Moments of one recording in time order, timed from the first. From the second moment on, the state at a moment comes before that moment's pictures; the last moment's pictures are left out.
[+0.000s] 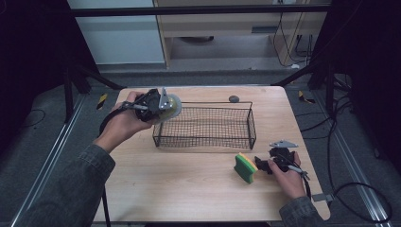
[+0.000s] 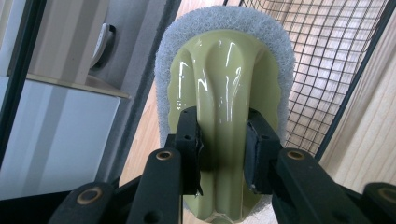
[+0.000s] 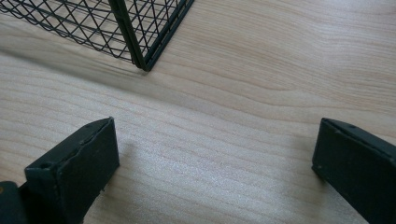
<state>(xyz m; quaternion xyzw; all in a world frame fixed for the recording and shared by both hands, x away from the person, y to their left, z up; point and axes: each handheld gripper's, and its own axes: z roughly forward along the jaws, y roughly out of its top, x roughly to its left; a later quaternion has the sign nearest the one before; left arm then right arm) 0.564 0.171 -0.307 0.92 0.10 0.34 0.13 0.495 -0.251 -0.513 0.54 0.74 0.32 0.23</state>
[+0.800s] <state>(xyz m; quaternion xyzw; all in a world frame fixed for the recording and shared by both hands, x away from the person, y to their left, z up) 0.574 0.149 -0.334 0.93 0.06 0.33 0.14 0.493 -0.251 -0.513 0.54 0.74 0.32 0.24</state>
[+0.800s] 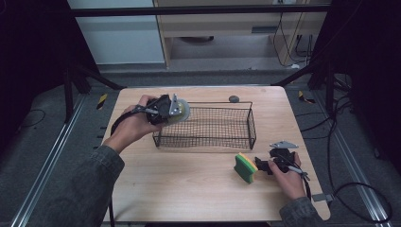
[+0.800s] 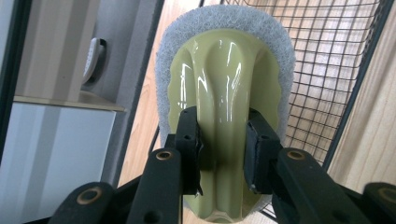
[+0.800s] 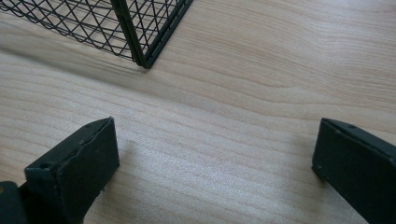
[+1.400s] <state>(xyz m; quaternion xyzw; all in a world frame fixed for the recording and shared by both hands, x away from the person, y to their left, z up) 0.581 0.138 -0.354 0.94 0.05 0.32 0.12 0.493 -0.251 -0.513 0.54 0.74 0.32 0.24</state>
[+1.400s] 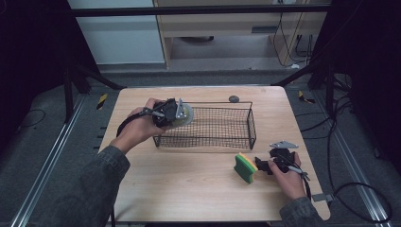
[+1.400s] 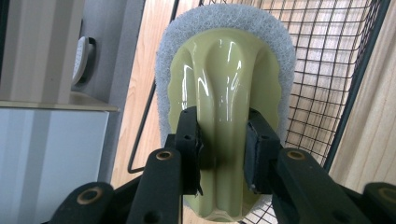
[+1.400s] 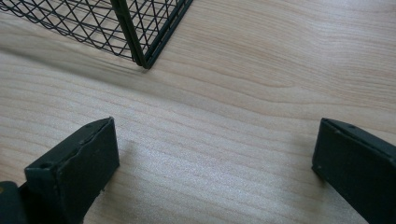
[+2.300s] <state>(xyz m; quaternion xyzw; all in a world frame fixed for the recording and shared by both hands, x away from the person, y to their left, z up) 0.587 0.139 -0.371 0.94 0.05 0.30 0.12 0.493 -0.251 -0.513 0.55 0.74 0.32 0.24</state>
